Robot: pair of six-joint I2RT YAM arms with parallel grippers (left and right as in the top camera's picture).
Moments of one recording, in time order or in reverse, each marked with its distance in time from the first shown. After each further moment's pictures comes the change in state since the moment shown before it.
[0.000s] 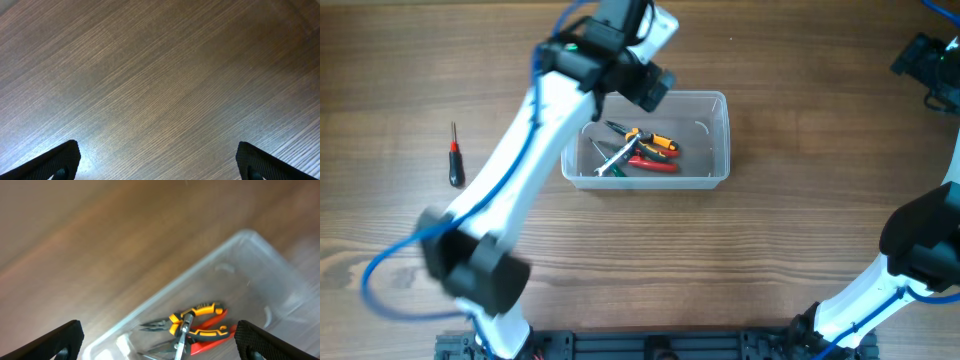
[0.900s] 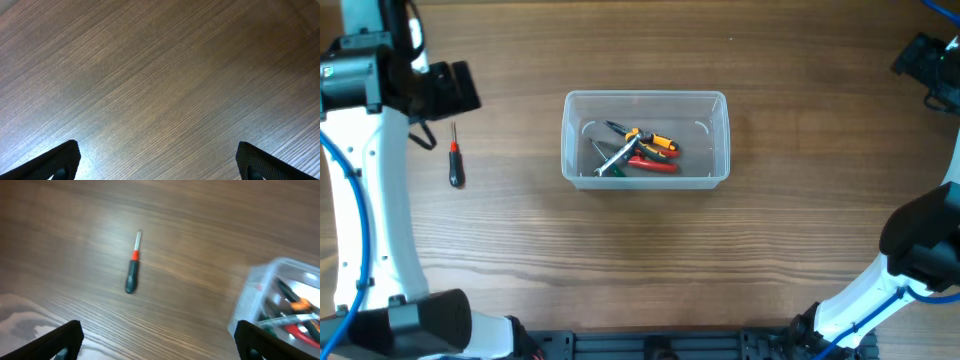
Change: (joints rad) left arm 0.625 -0.227 -0.057 -0.414 -0.137 -0.368; right arm 0.000 0.000 0.000 0.000 0.000 0.000
